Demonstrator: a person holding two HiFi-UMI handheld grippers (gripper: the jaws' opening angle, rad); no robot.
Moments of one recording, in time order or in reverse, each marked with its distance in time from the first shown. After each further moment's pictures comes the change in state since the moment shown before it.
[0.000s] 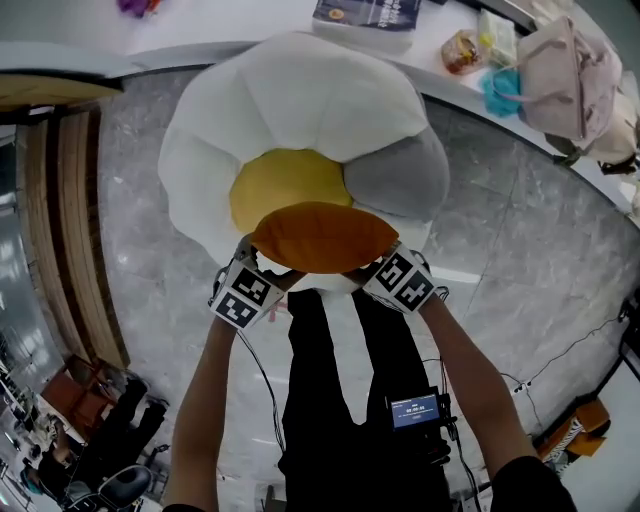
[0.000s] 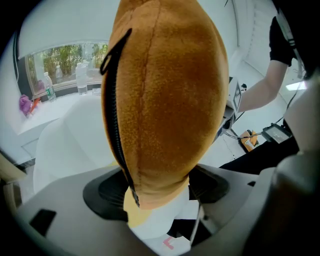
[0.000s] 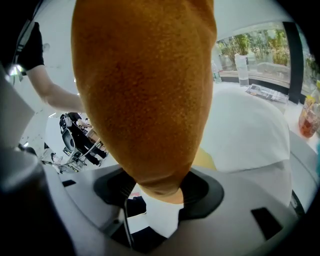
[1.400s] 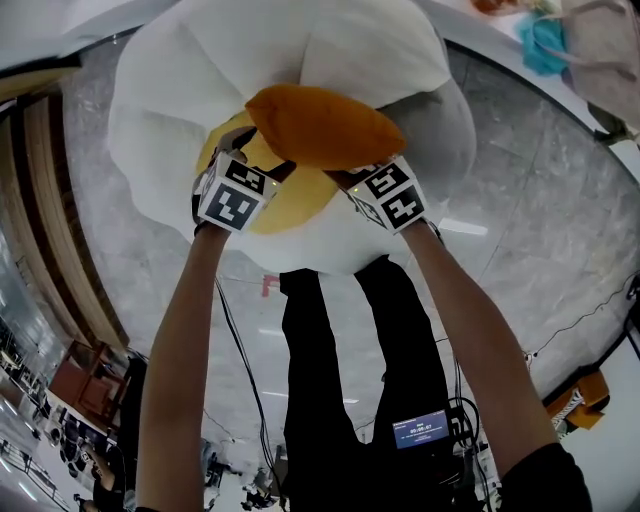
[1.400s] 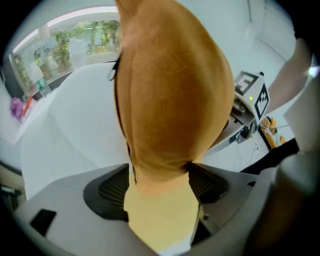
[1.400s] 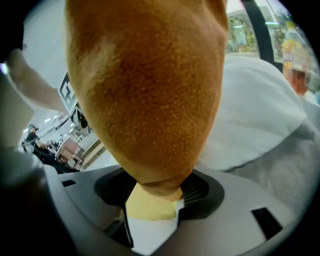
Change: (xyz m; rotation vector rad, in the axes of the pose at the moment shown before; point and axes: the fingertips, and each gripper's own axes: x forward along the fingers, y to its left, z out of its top) left arm 0.156 0.154 -0.006 0.019 0.162 0.159; right arm 0.108 -0.188 -0.035 0.159 -0.133 -0.209
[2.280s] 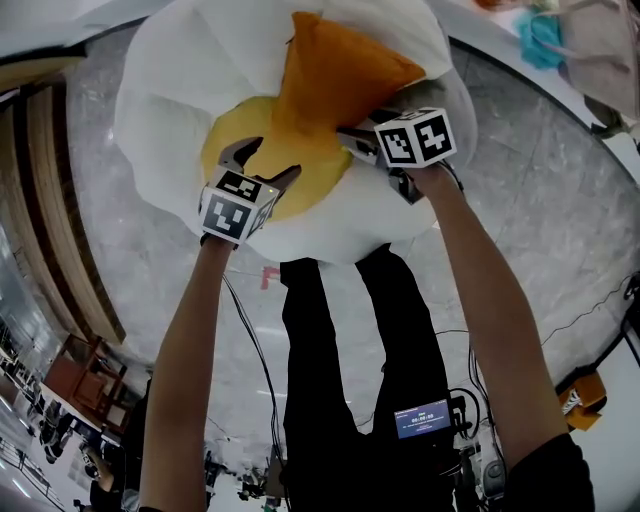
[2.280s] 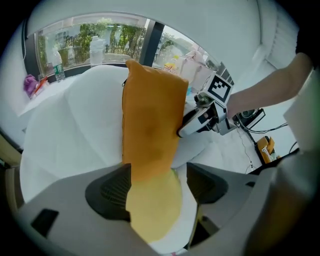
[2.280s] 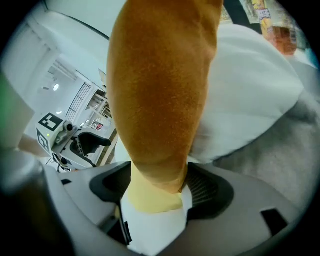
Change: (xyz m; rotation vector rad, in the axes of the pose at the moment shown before) left arm -0.032 -0.035 -0.022 -0.167 -0.091 -0.042; right arm -0.010 -0.036 0.005 0.323 0.116 0.071
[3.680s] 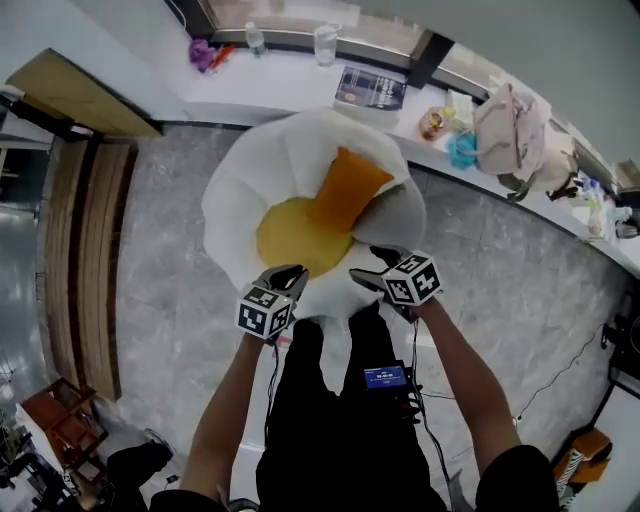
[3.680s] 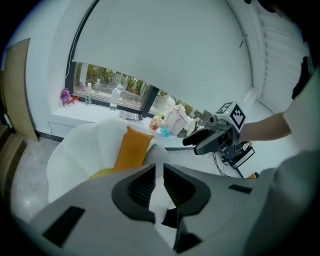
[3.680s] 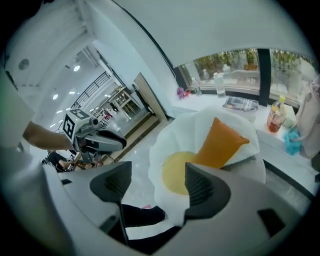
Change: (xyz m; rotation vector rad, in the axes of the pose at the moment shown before) left arm -0.303 -0.134 0.001 -0.206 -0.352 -0.079; right arm -0.219 0.306 -0.022 -0.246 -0.055 -0.027
